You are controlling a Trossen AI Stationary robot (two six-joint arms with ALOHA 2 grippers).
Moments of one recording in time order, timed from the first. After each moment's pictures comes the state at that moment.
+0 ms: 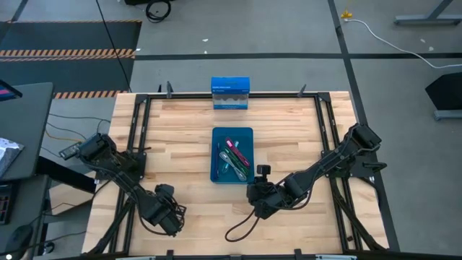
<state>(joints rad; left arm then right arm) -0.81 1.70 1.00 -0.95 -0.05 -2.07 0.54 1.77 1.28 -0.63 0.60 0.39</state>
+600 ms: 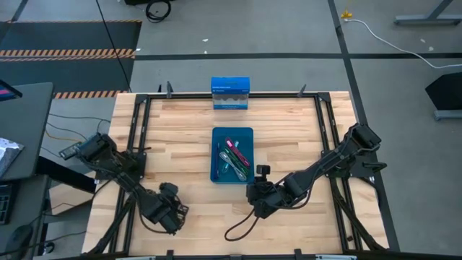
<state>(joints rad) -0.80 1.71 0.94 -0.84 -0.17 -1.95 0.53 1.77 1.28 -0.62 0.58 0.39</state>
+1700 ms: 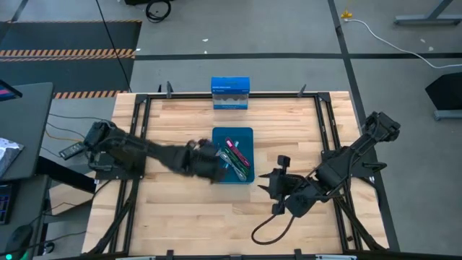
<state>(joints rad) -0.26 1.65 1.36 -0.85 -0.60 -0.98 0.66 1.49 1.31 -0.72 0.77 0.43</state>
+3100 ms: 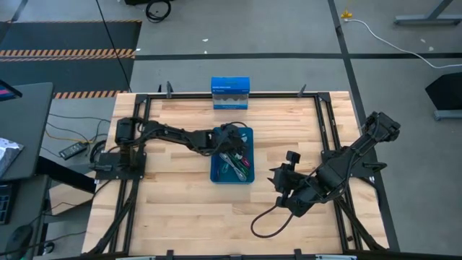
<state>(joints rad) 0.06 1.93 1.20 0.00 -0.33 -0.93 0.67 1.49 1.31 -1.01 0.78 0.68</state>
